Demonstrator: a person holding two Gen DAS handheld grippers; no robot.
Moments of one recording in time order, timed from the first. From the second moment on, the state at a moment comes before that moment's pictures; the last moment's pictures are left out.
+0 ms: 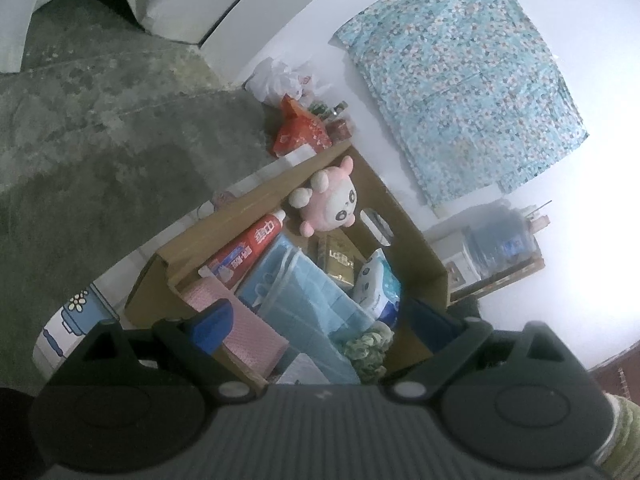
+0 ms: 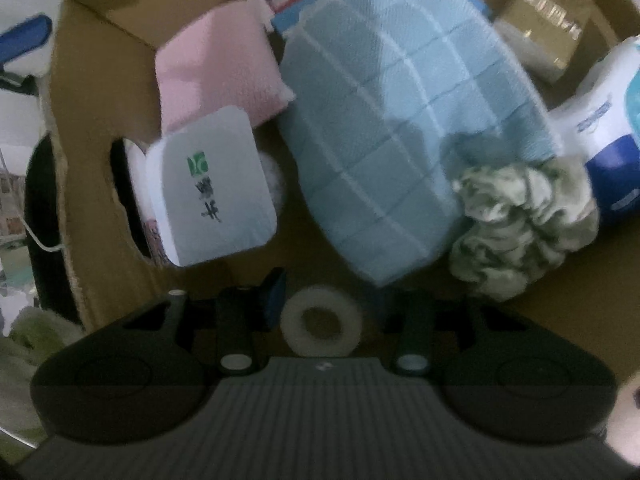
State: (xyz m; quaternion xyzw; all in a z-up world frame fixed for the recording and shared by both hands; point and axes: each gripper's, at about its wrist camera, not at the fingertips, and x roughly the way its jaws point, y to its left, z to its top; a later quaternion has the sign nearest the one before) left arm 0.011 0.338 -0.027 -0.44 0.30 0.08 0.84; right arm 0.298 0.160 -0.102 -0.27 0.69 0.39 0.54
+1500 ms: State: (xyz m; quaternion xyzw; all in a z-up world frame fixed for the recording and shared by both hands) left arm -0.035 0.163 0.045 -0.03 0.36 0.08 0.93; right arm 0.061 -0.037 0.051 0.01 0.37 0.06 0.93
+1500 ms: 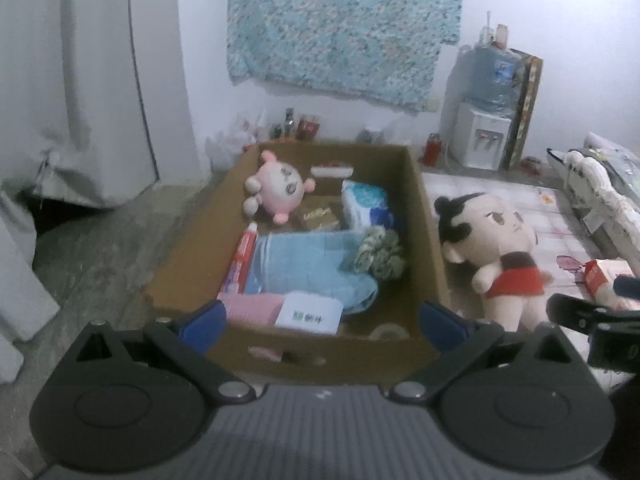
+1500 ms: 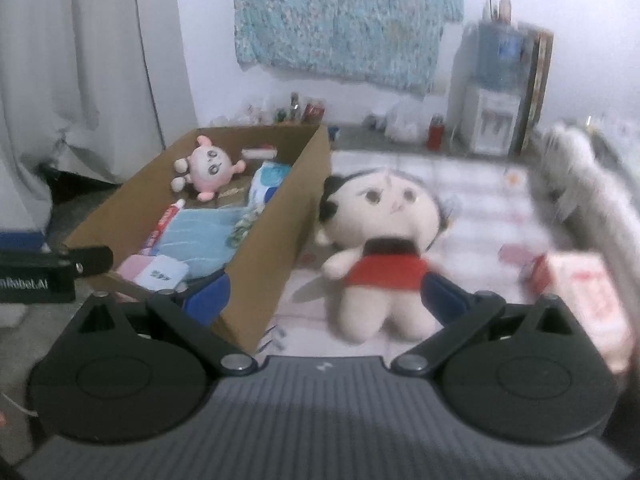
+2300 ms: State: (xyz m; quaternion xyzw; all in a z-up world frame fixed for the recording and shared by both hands) left arm -0.024 0.173 0.025 -0.02 0.46 0.11 0.88; right arm 0.083 0.001 0.022 0.04 0.45 0.10 0.88
